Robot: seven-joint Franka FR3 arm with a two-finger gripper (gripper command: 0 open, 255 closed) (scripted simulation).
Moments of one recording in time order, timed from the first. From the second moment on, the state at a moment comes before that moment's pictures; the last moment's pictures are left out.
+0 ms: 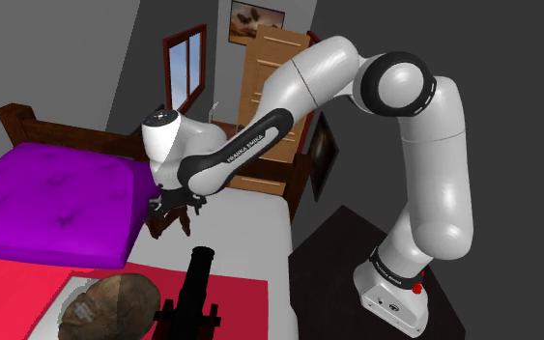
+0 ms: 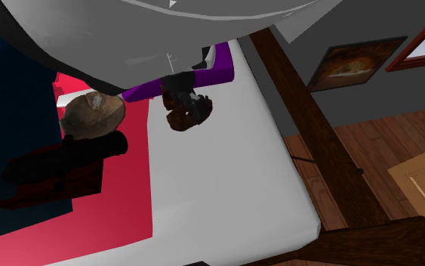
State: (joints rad) arm 0.19 0.58 0.45 -1.83 -0.46 2.26 1.24
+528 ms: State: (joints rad) arm 0.20 0.59 0.44 -1.82 -0.46 2.29 1.24
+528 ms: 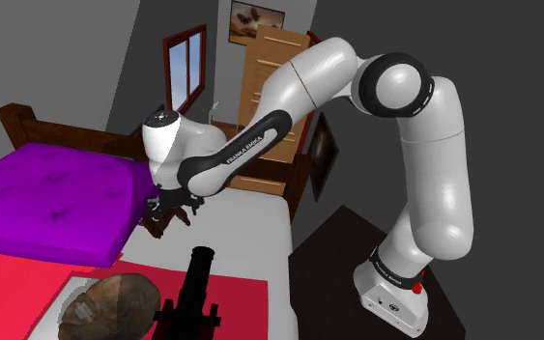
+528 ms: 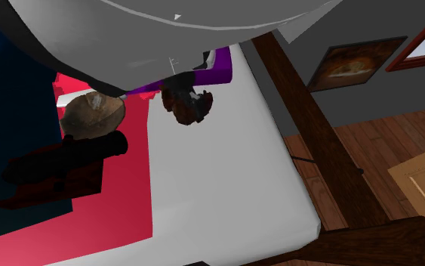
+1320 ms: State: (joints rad) arm 0.20 0.59 0.43 -1.83 -0.45 2.26 1.23
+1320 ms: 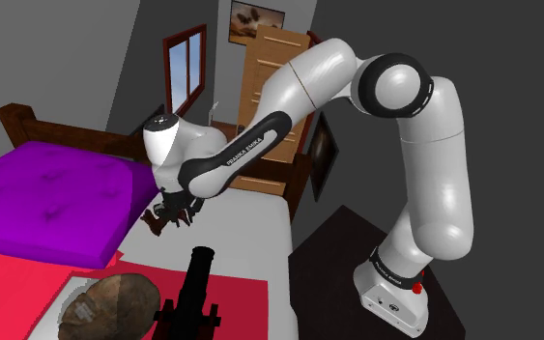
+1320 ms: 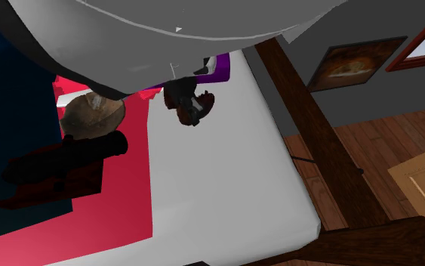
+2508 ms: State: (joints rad) arm 0.17 0.45 0.49 -1.81 -0.36 2.09 1.17
